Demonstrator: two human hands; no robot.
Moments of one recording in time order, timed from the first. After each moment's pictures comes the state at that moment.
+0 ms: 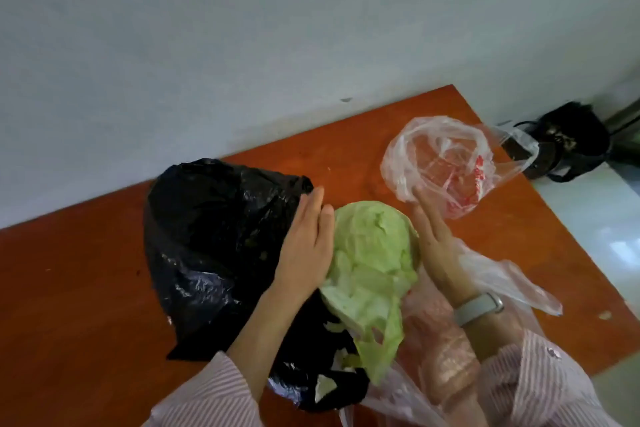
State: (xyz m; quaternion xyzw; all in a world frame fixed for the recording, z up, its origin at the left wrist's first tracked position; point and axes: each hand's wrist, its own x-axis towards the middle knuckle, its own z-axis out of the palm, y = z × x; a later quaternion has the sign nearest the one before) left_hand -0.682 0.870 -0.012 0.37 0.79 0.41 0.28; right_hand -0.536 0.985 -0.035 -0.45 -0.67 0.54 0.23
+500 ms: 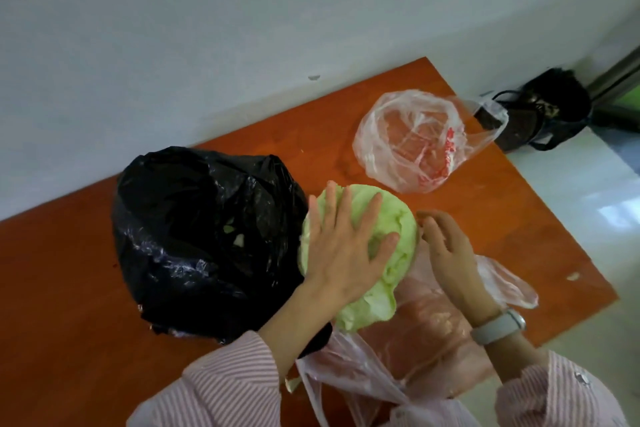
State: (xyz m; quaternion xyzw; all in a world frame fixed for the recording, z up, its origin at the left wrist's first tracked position) left_hand -0.605 0.889 -0.017 0.59 0.79 0.11 0.16; right_hand -0.462 0.976 -0.042 -0.49 -0.69 0.47 0.24
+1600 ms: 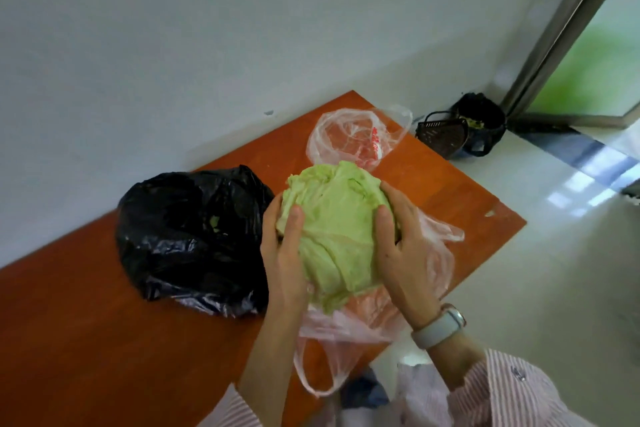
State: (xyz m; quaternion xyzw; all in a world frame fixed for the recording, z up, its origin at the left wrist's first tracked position) left_hand -0.528 0.782 0.044 0.19 0.60 0.70 0.33; right_hand -0.412 0.838 0.036 -0.47 -0.64 0.41 0.45
